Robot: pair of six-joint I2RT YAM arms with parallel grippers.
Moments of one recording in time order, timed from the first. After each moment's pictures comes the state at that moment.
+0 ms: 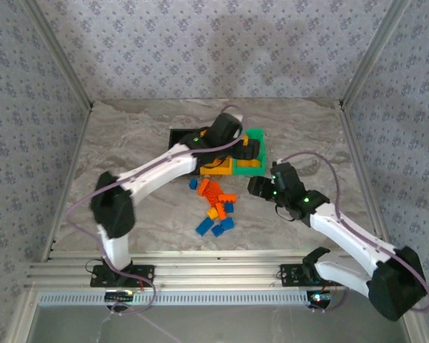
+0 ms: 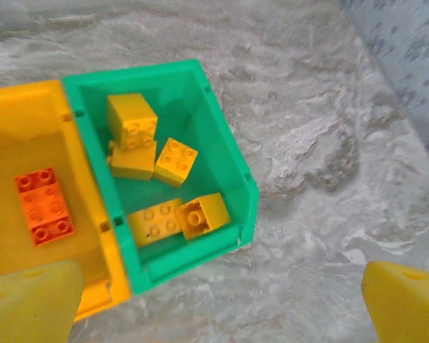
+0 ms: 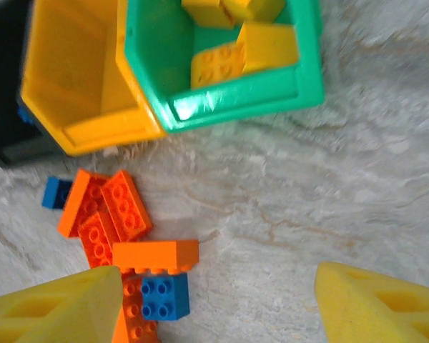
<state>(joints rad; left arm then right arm) -0.86 1.77 1.57 -0.47 -0.07 -0.54 0.58 1.06 0.64 -0.36 0.03 0.72</state>
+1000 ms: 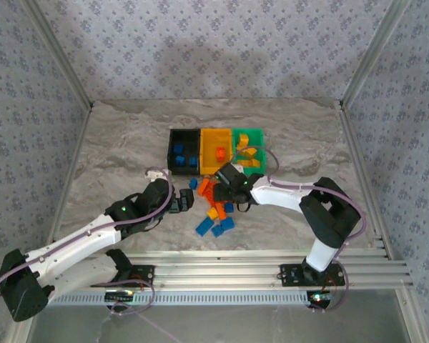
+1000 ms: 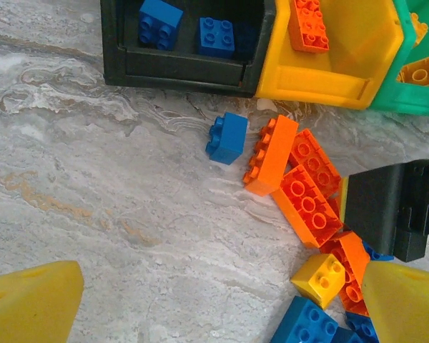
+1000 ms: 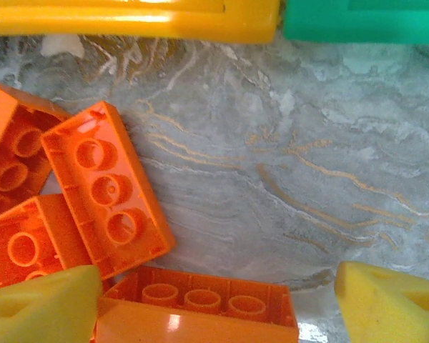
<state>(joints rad) -0.86 0.93 0.64 -0.51 -0.32 -0.76 0.83 1.70 0.97 -0.37 0.20 0.71</state>
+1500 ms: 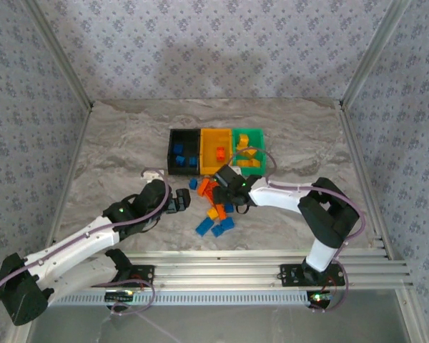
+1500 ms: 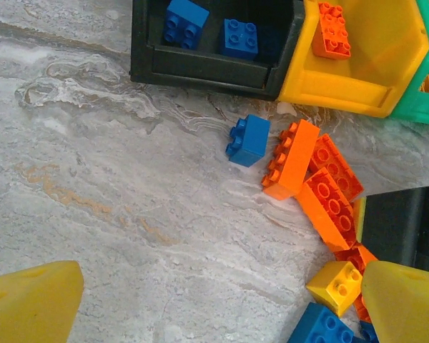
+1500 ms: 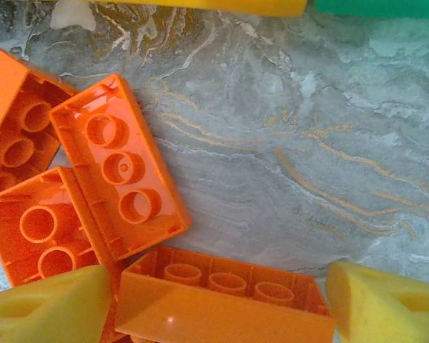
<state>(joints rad) -0.83 0.90 0.62 -0.51 -0.33 -0.78 0.85 1.71 0.97 -0.38 0.19 0.70</state>
